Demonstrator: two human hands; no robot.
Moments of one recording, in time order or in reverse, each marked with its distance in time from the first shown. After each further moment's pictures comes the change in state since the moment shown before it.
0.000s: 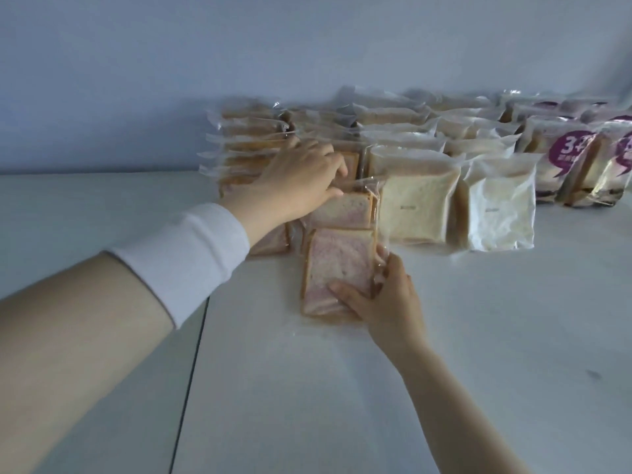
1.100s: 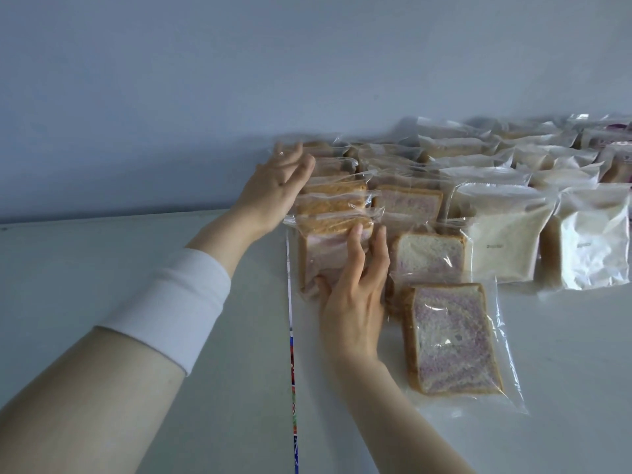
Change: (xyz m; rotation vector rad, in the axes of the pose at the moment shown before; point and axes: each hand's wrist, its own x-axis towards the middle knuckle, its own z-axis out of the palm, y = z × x) left_hand -0.028 -0.141 0.012 -0.678 0.065 -0.302; right_hand 0.033 -0.077 0.149 -0.334 0.427 -0.349
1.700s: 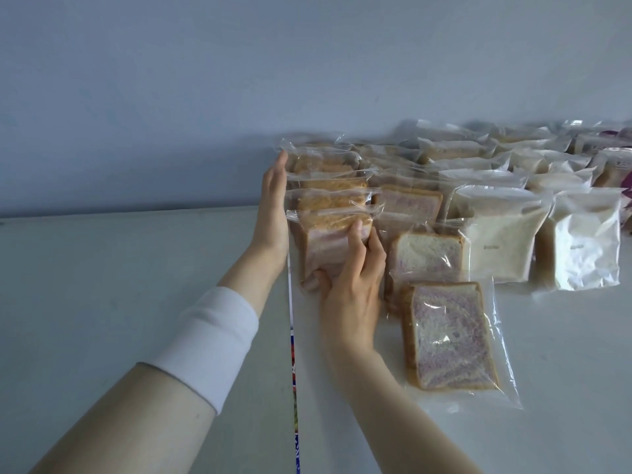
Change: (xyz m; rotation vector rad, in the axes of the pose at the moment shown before) left_hand -0.022 0.008 0.038 -1.041 0.344 -0.220; right_hand 0.005 0.006 0.012 0.115 0.074 0.013
